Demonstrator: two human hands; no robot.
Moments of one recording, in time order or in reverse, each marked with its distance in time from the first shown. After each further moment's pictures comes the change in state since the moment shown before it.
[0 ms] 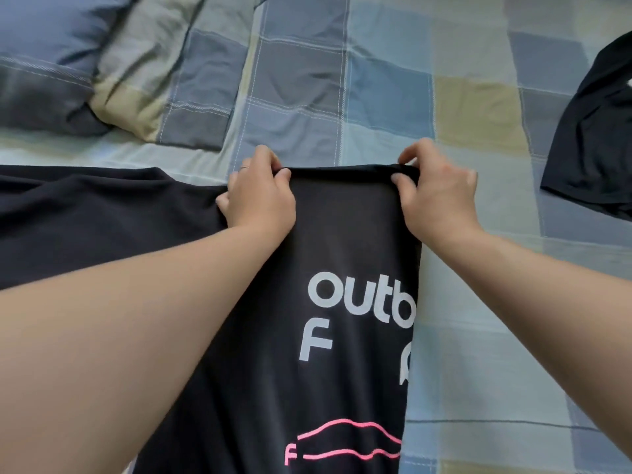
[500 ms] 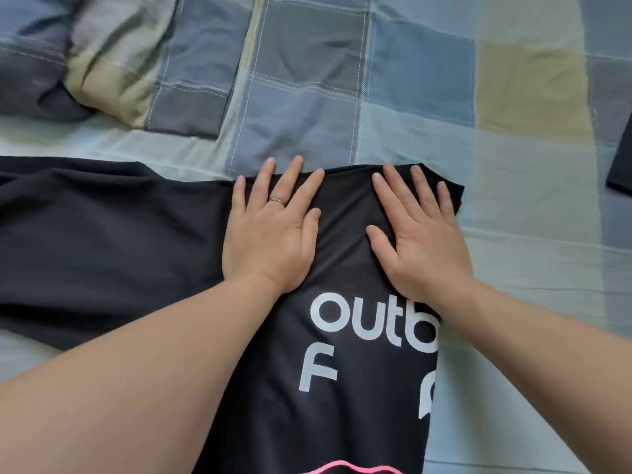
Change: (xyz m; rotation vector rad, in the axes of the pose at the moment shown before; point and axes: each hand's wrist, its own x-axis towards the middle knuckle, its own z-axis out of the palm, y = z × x) left_hand -0.020 -0.043 0.031 0.575 -0.081 0.459; right_hand -0.030 0.030 0.062 -0.249 -0.326 -0.279
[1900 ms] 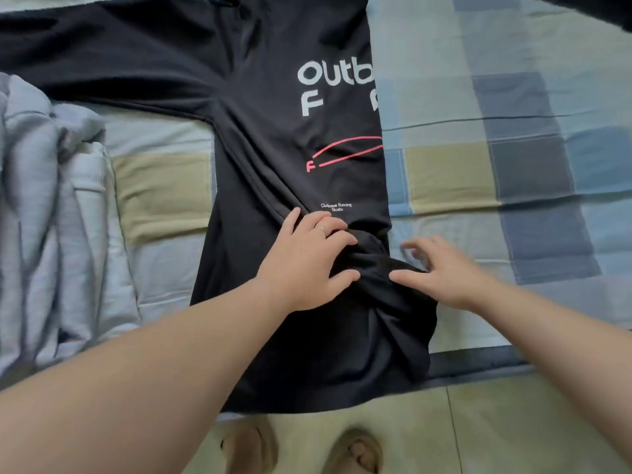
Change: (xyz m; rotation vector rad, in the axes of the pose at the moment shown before) left_hand -0.394 -0.006 -0.068 -0.261 -0.365 0.629; right_hand -0.442 -0.156 -0.008 0.453 -0.472 0.667
